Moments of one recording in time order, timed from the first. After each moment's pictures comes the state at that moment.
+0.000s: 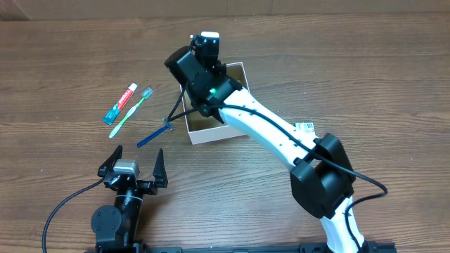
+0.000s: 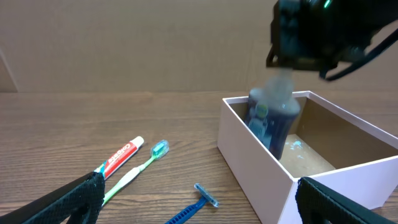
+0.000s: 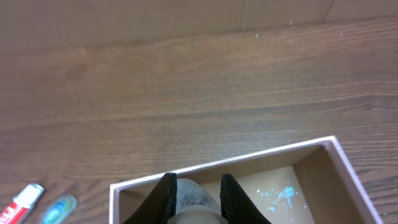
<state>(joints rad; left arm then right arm) 0.07 0.01 0.01 -0.06 0.19 -0.04 0.79 2.17 1.90 -0.55 0.57 0.65</state>
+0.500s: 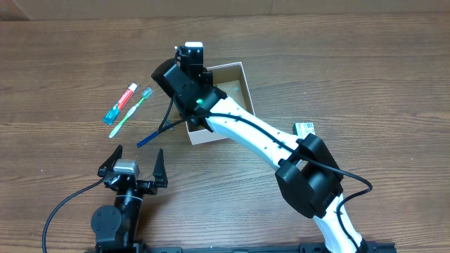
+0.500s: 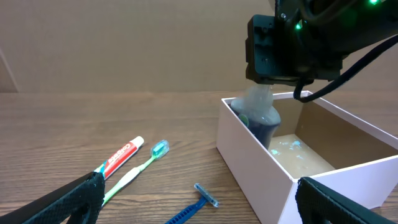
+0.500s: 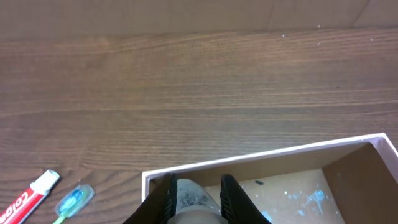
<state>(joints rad) 0.07 0.01 0.01 -0.06 0.19 -0.04 0.84 2.22 1.90 -0.46 0.60 0.61</state>
